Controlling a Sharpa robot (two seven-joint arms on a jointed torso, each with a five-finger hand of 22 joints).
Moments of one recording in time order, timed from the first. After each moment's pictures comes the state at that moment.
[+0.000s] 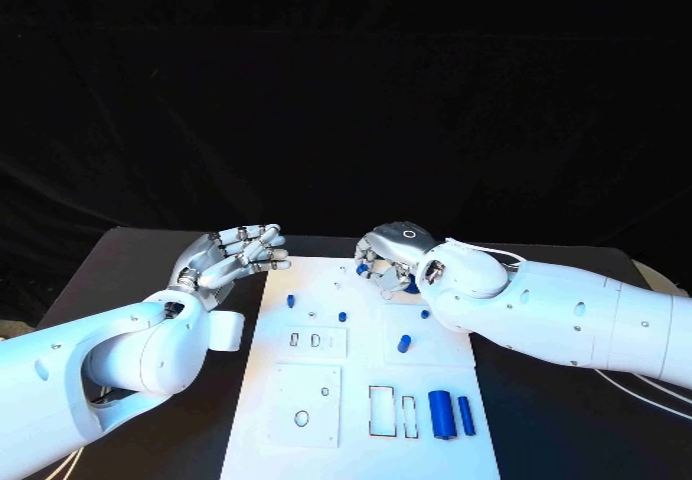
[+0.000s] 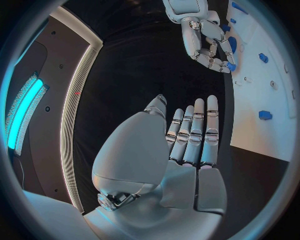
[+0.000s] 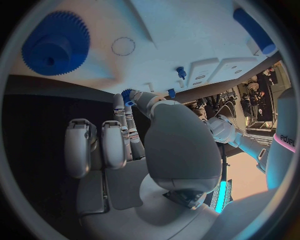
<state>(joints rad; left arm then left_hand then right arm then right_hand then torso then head) 1.23 -0.97 -0.02 1.74 0.06 -0.48 0.49 1.54 -0.05 0.05 0.29 0.23 0.78 0.20 0.27 0.18 0.93 0.19 0.15 0.07 0.94 0.14 0.36 0.25 0.18 0.86 0.24 0.46 0.19 1.35 -0.62 -0.12 1.37 -1.70 -0.41 -0.15 1.35 -0.18 0.58 0.11 0.17 1.03 0.13 0.33 0.28 1.25 0.06 0.09 0.18 1.47 0.00 1.37 1.22 0.07 1.42 0.09 1.42 1.31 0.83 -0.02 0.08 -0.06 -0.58</state>
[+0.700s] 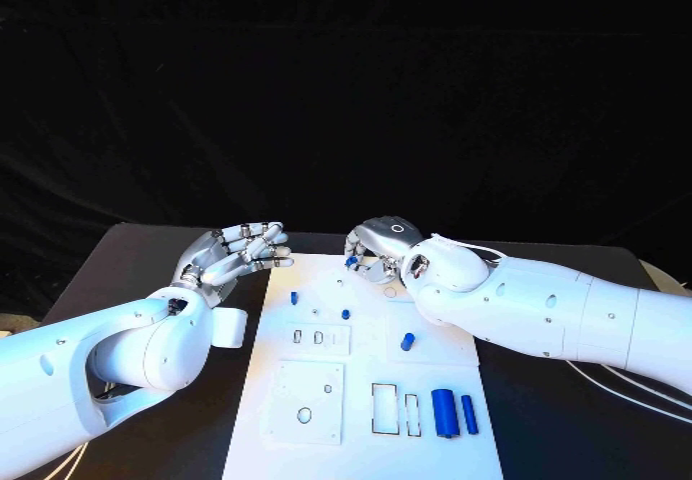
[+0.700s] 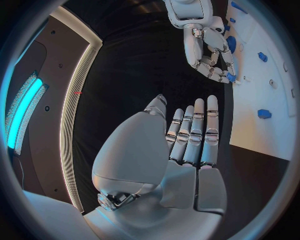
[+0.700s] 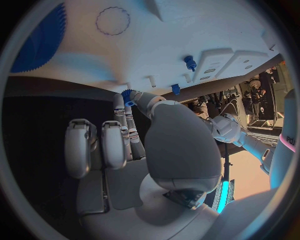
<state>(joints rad) 1.23 -0.96 -0.02 1.73 0.06 -0.48 0.49 1.54 -0.05 0.05 0.29 0.23 0.78 0.20 0.27 0.18 0.93 0.19 0.14 0.07 0.94 0.14 0.36 0.25 0.18 0.86 0.24 0.46 0.19 1.34 -0.54 -0.12 1.28 -1.67 -0.44 -0.16 1.35 -0.18 0.58 0.12 0.17 1.02 0.14 0.33 0.28 1.25 0.06 0.09 0.18 1.47 0.00 1.37 1.22 0.07 1.42 0.09 1.42 1.31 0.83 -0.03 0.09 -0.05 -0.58</state>
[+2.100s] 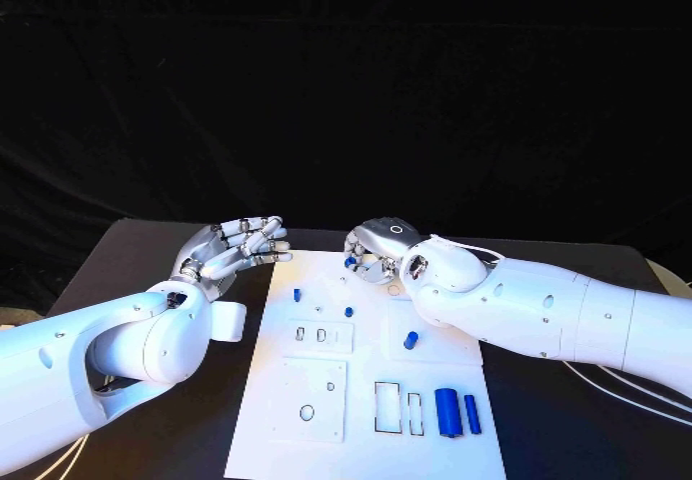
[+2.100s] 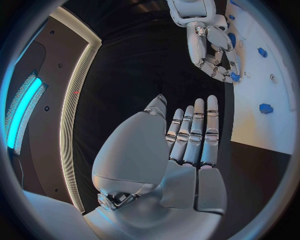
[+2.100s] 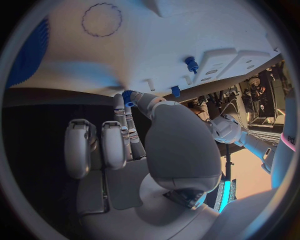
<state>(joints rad) 1.25 -0.96 -0.02 1.73 0.06 -0.48 0.48 1.54 -0.05 0.06 0.29 0.23 0.78 0.20 0.27 0.18 0.93 0.19 0.14 0.07 0.94 0.14 0.36 0.25 0.18 0.86 0.24 0.46 0.19 1.33 -0.53 -0.12 1.27 -1.66 -0.43 -0.16 1.34 -0.18 0.58 0.12 0.17 1.00 0.14 0.33 0.32 1.25 0.06 0.08 0.19 1.47 0.00 1.38 1.22 0.07 1.42 0.10 1.42 1.31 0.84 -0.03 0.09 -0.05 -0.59</state>
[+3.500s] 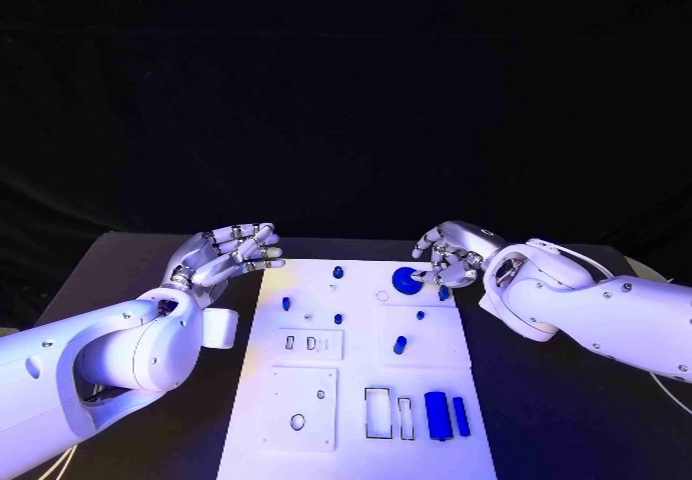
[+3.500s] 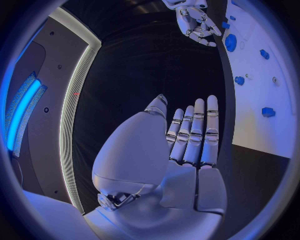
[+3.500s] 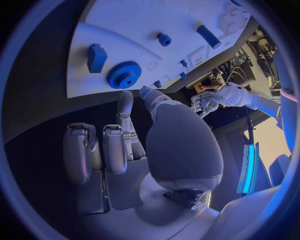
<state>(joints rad) 1.25 -0.97 -0.02 1.73 0.06 -0.48 0.47 1.55 -0.05 0.06 0.28 0.22 0.78 0.20 0.27 0.18 0.93 0.19 0.14 0.07 0.94 0.14 0.36 0.25 0.18 0.86 0.24 0.46 0.19 1.35 -0.91 -0.11 1.53 -1.33 -0.42 -0.18 1.31 -0.25 0.32 0.22 0.23 0.89 0.14 0.26 0.34 1.27 0.05 0.72 0.69 1.47 -0.03 1.47 1.30 0.05 1.46 0.09 1.47 1.31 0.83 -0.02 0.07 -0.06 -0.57</state>
